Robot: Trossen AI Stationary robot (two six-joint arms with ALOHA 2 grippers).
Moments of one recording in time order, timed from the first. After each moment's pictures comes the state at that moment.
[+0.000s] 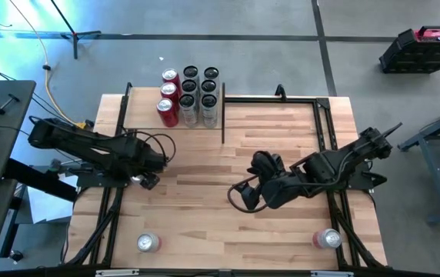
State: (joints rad) left arm -0.14 1.17 0.81 -1.36 0.09 -1.04; right arm 0.49 1.63 1.82 -1.04 0.59 1.07
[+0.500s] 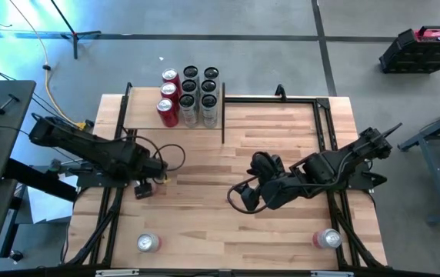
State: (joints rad) left arm -0.24 1.17 0.82 -1.24 0.08 -0.56; right arm 0.49 1.64 1.82 -1.04 0.57 1.07
